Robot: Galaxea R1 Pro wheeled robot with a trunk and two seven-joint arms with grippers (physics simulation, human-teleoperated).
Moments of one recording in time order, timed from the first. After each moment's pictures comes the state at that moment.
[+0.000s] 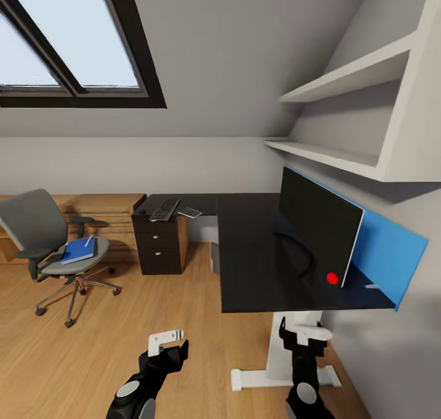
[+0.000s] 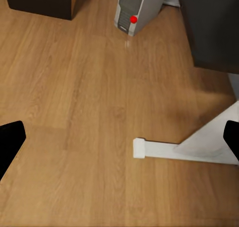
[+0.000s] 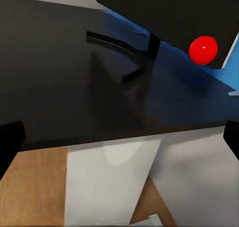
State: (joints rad) left arm -0.04 -0.10 -0.20 -1.45 0.26 0.46 0.28; right arm -0.24 0.02 0.25 -0.93 0.03 -0.20 -0.59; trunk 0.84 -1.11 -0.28
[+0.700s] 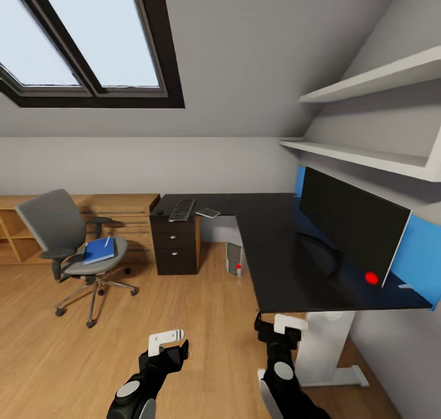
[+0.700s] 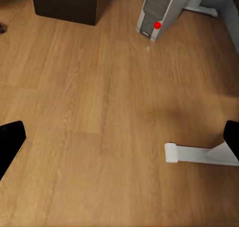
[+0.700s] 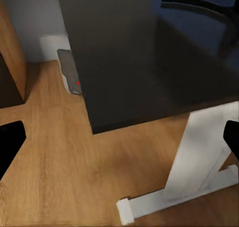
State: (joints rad) left arm -0.04 -0.10 -0.20 -1.45 0.25 0.45 0.29; right arm -0.24 0.11 0.33 -1.13 -0.16 0.07 -0.60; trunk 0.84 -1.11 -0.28
